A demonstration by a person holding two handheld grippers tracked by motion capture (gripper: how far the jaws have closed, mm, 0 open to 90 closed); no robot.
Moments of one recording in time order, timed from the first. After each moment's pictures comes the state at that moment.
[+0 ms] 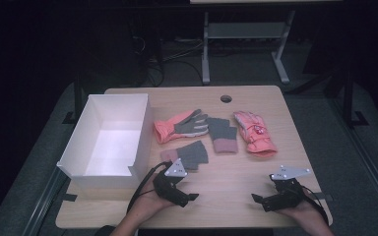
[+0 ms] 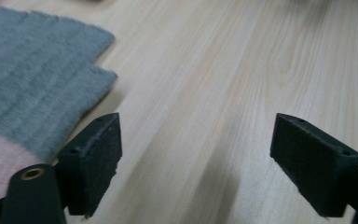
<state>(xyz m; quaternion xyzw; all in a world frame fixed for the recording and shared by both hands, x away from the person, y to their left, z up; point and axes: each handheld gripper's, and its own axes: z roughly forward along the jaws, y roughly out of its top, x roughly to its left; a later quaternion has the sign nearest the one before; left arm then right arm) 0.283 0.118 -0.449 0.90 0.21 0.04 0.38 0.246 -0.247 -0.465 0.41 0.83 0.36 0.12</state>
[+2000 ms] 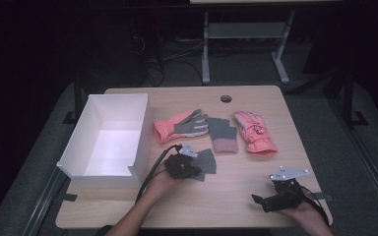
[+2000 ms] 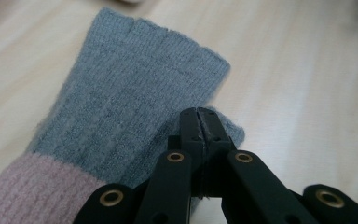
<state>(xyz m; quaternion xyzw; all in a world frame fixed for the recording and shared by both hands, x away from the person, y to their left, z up) 0.334 0.087 -0.457 0.91 0.23 0.01 0.34 0.245 -0.245 -0.466 0.41 0.83 0.35 0.12</state>
